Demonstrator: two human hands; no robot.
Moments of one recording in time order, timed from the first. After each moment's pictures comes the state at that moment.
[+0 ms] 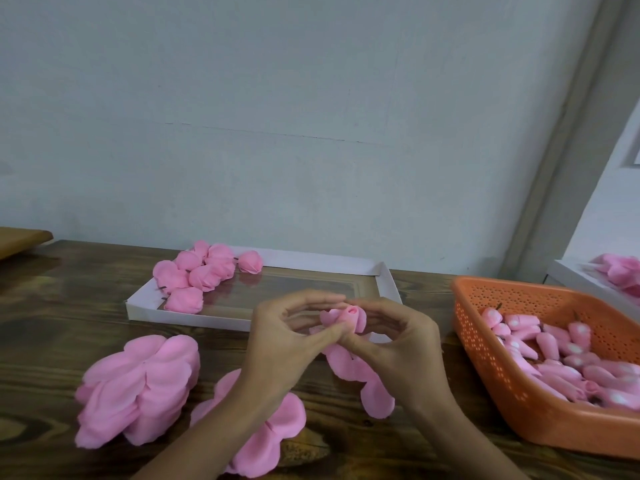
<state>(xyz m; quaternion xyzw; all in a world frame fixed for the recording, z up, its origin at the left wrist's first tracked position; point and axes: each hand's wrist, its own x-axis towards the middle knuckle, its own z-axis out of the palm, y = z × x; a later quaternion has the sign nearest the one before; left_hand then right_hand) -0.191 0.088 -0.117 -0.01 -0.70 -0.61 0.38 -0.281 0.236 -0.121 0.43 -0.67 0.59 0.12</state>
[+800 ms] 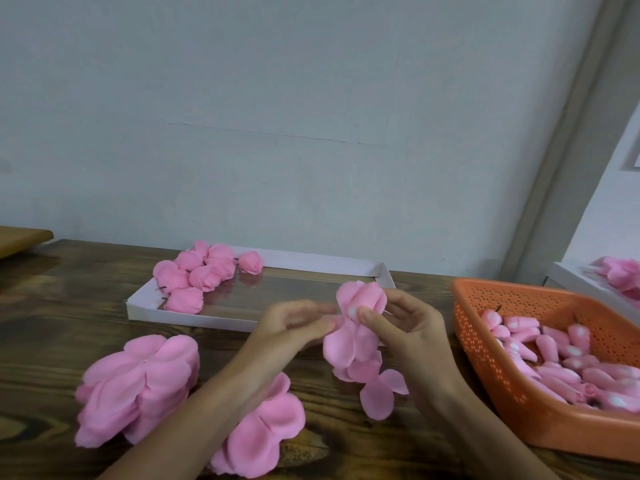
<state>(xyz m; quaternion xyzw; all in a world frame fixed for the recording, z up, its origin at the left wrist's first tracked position) -0.202 0.067 -0.123 0.06 -0.67 -0.72 0.16 -0.302 0.243 -0.120 0.34 -0.58 0.73 -0.08</state>
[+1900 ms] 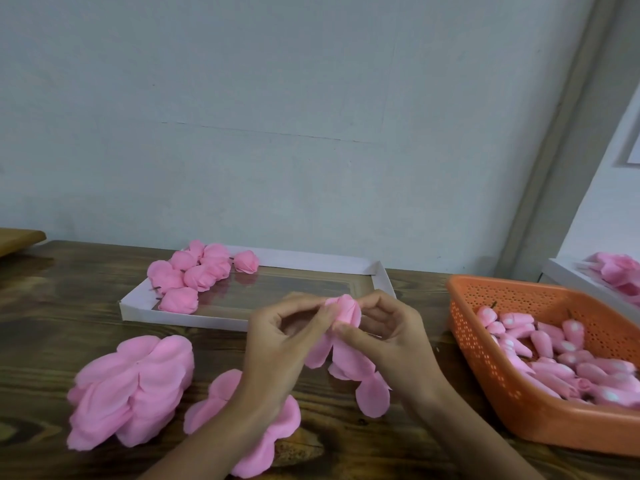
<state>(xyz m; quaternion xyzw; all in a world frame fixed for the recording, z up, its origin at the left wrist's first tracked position) -0.195 0.095 -0.126 0.00 -0.64 -0.66 0.38 -0.290 0.237 -0.121 0.39 -0.64 0.66 -0.07</state>
